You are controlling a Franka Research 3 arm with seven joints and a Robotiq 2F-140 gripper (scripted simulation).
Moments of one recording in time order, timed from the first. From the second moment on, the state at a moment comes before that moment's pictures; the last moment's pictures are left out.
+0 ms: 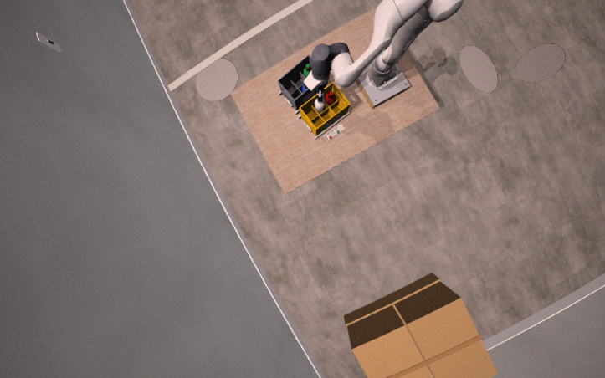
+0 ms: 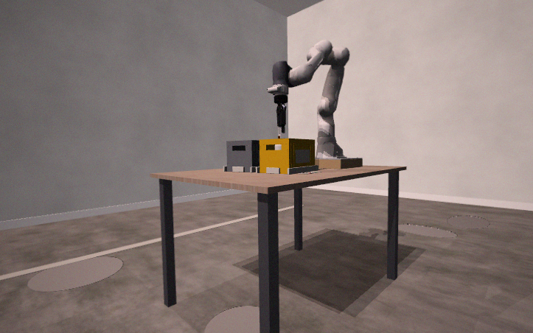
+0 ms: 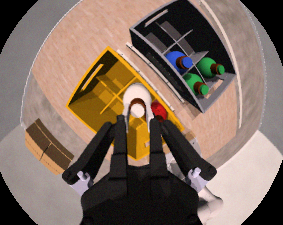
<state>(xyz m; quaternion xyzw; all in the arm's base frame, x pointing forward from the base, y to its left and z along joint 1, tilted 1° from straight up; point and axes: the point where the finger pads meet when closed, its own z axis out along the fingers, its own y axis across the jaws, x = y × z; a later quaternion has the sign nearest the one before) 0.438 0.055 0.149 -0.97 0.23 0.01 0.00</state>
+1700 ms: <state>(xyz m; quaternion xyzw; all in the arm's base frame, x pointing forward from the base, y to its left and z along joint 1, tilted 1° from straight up) 0.437 0.054 0.132 -0.97 0.23 0.01 0.00</state>
